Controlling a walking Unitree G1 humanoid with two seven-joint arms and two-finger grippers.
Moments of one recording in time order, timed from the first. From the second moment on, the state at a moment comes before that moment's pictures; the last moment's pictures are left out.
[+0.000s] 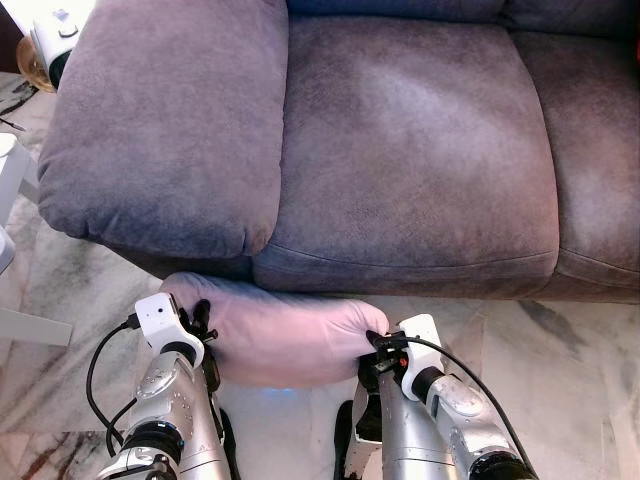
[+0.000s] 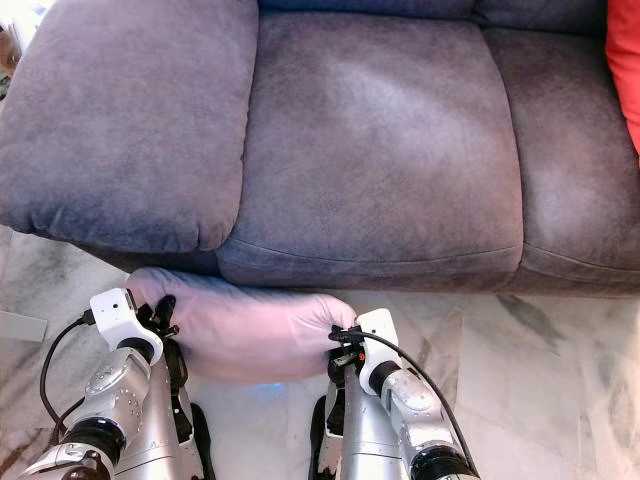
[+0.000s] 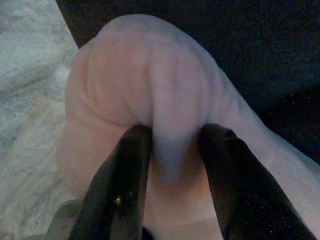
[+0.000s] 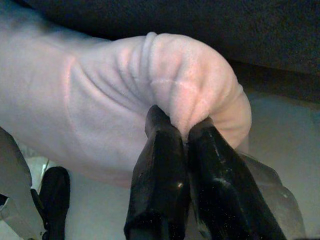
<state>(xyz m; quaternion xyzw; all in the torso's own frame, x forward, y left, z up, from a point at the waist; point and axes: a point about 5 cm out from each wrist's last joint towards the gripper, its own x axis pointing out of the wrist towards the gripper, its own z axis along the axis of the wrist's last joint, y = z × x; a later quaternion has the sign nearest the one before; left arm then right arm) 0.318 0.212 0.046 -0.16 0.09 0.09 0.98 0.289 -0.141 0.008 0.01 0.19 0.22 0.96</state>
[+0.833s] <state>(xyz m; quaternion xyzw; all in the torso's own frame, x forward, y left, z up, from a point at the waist) 0.299 0.222 0.075 -0.11 -0.04 0.10 0.99 0.311 -0.139 0.021 0.00 0.18 0.15 0.97</state>
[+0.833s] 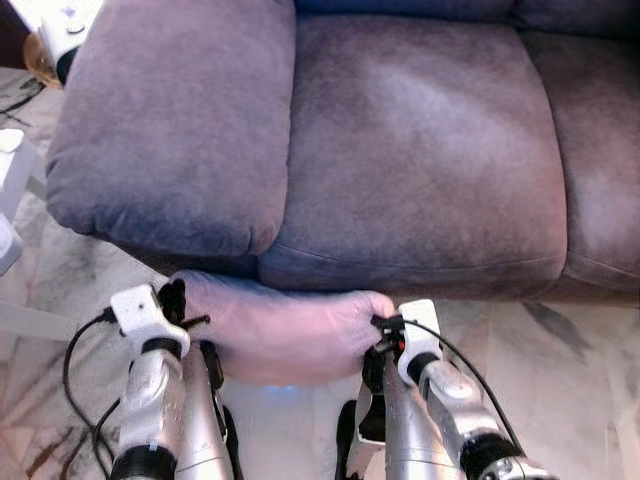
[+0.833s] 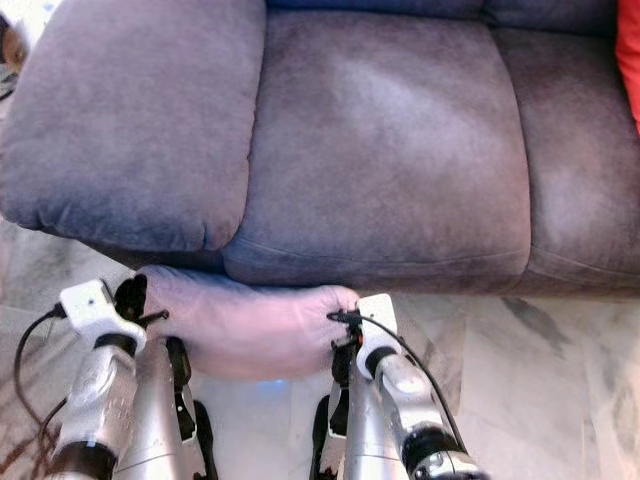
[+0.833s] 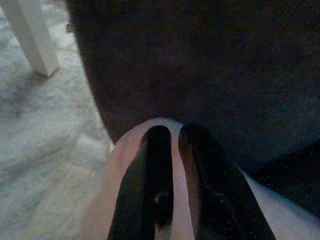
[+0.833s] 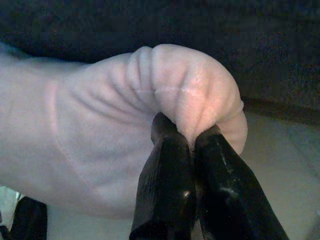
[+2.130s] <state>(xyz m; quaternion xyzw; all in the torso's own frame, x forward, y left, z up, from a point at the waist) 0.283 0.228 0.086 -0.07 -0.02 0.11 0.99 0.316 -0.134 0.018 0.01 0.21 0.08 0.98</state>
